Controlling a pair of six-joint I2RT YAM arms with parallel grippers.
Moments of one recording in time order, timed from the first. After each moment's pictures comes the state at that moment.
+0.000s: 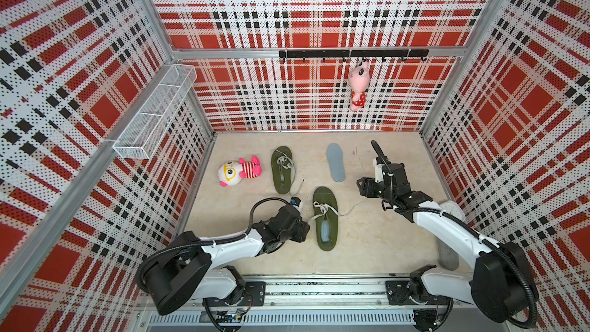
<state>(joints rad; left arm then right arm) -0.82 1.34 0.46 0.01 -0.03 -0.51 0.36 1.25 0.78 -0.19 -0.03 0.37</state>
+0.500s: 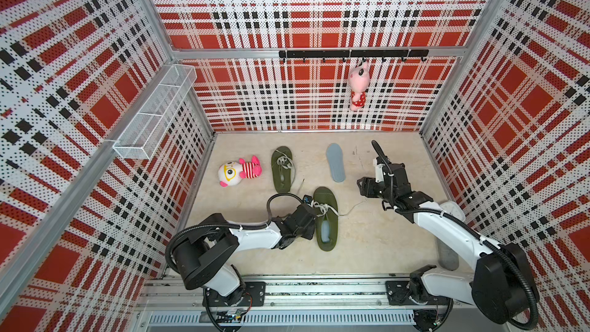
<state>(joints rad) -0.89 1.54 0.60 0.00 -0.21 -0.49 0.36 1.24 0.78 -0.19 -0.03 0.37</state>
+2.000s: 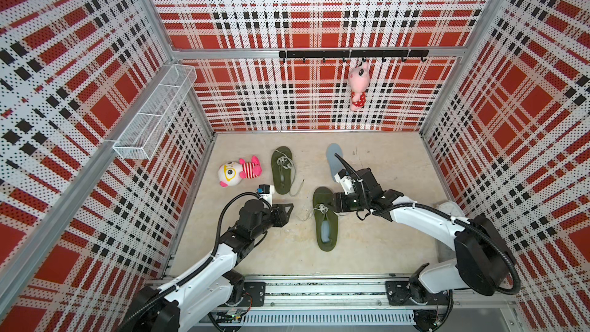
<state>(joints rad) -0.50 0.95 0.32 0.19 0.22 -0.56 0.62 1.47 0.87 -0.19 -0.44 0.57</state>
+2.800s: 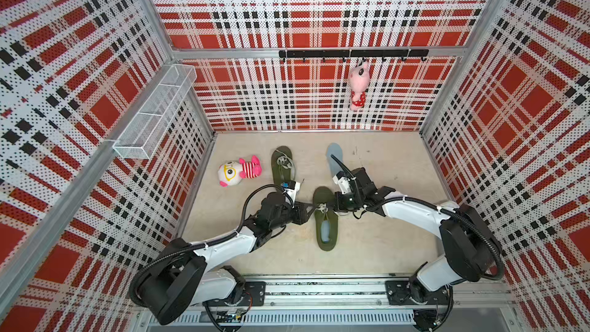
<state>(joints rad) -0.64 1.25 0.43 0.39 0.30 -0.57 0.62 1.55 0.90 -0.23 -0.42 0.61</state>
